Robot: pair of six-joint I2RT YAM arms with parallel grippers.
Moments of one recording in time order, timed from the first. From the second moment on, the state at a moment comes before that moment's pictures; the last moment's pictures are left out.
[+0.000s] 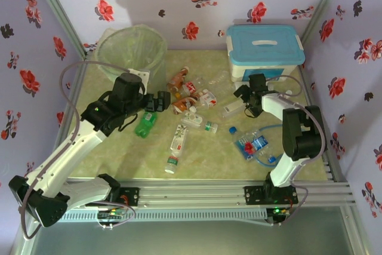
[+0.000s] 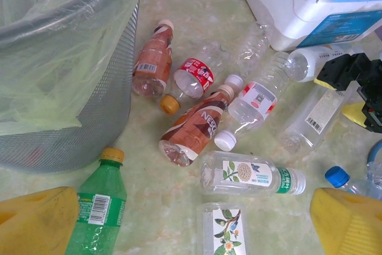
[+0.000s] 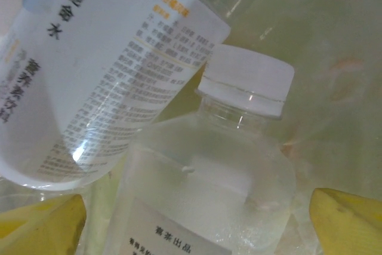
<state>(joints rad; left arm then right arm) -0.64 1.11 1.19 -0.70 -0.11 -0.36 0.16 1.73 0.99 -0.28 0.00 0.93</state>
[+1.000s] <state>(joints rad) -0.65 1.16 1.23 -0.69 -0.11 -0.36 0.15 1.57 0.93 -0.28 0.00 0.91</state>
